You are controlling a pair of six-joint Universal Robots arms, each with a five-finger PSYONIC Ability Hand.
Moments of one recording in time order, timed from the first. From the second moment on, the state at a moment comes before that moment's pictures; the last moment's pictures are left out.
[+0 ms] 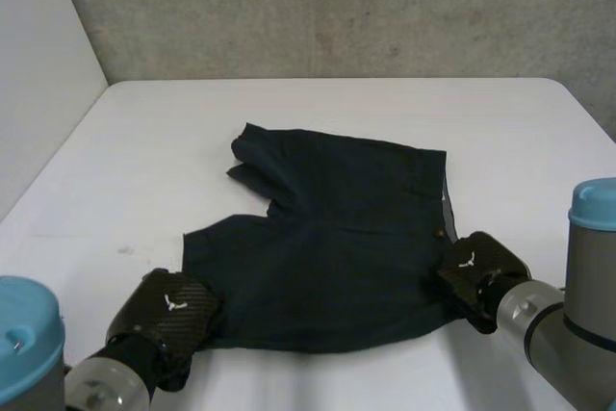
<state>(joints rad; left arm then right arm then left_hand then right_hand) 4.05 -1.58 -2.02 3.06 -1.76 3.54 1.97 -1.33 1.84 0.12 1.52 2.34 1.13 1.20 1.20 1.20 1.00 0.96 1.17 1.19 1.19 0.95</state>
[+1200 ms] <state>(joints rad) 4.38 -2.60 -0.82 3.12 -1.25 3.65 1.96 -1.33 1.90 0.04 1.49 2.36 0.67 0.67 0.67 0.67 0.50 0.96 1.17 1.19 1.19 0.95</state>
